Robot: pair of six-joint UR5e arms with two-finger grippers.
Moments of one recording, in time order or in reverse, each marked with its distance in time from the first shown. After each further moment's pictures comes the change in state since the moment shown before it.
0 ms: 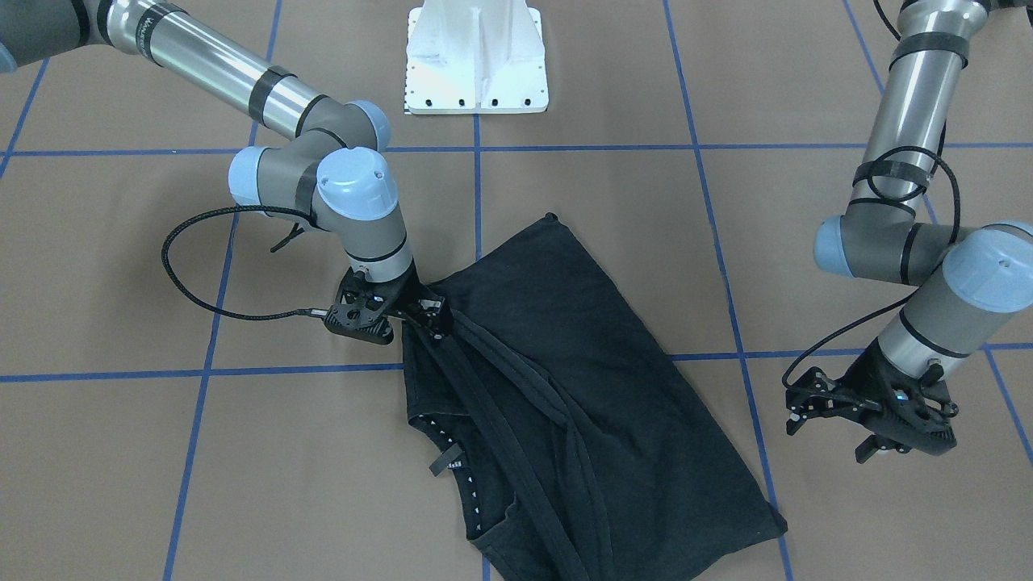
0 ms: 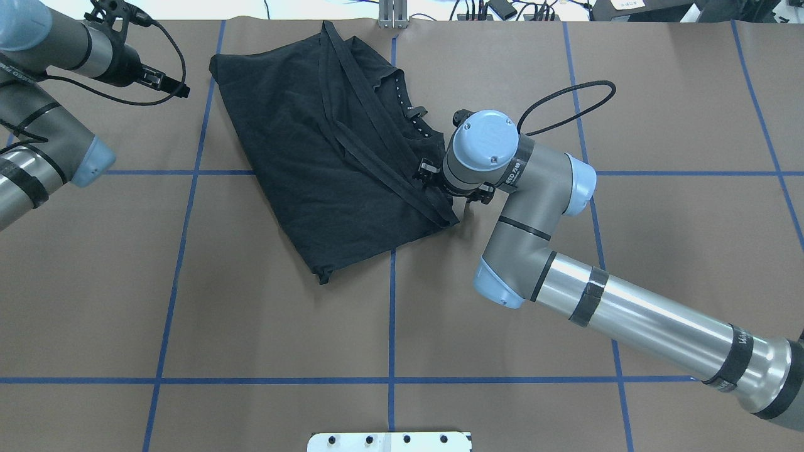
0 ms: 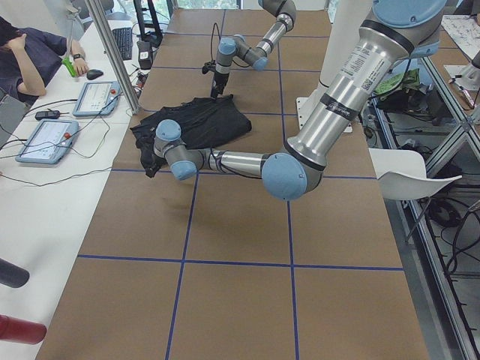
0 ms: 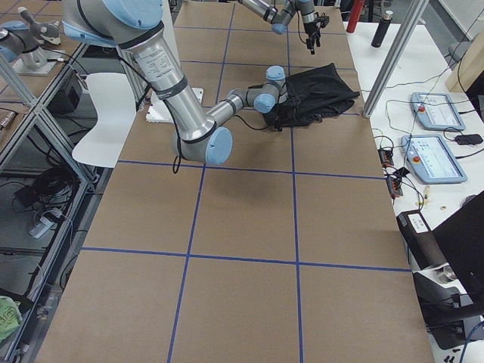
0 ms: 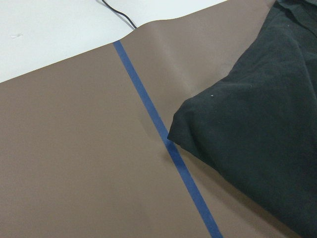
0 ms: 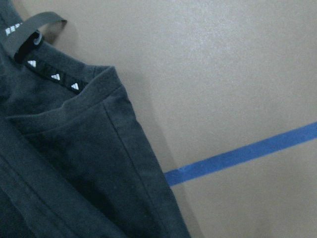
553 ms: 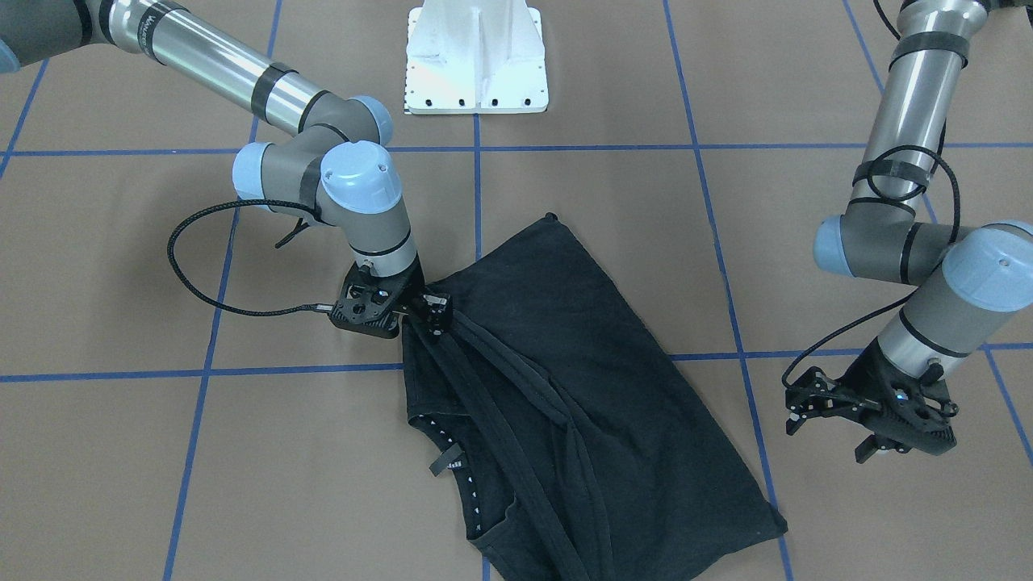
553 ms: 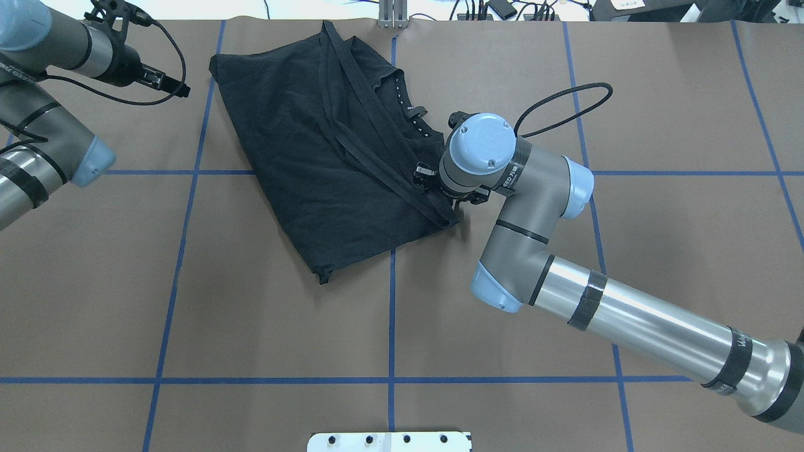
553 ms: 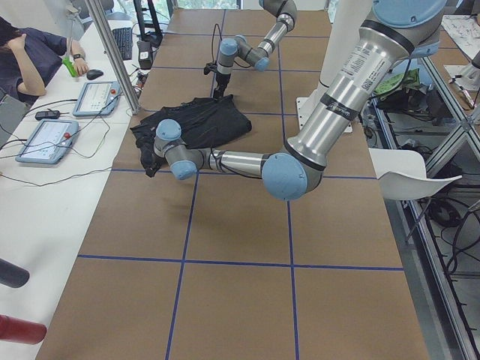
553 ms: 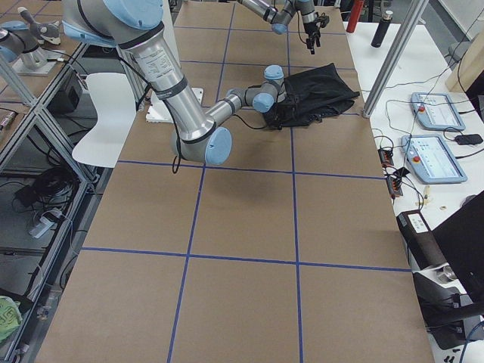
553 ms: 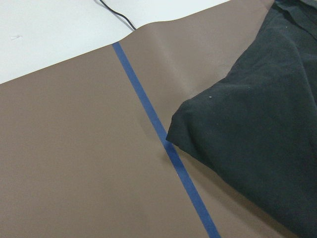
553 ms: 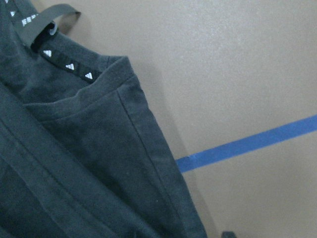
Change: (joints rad) left arm 0.000 0.000 -0.001 0.000 0.000 0.000; right arm -0.009 0.001 0.015 0.000 -0.005 -0.002
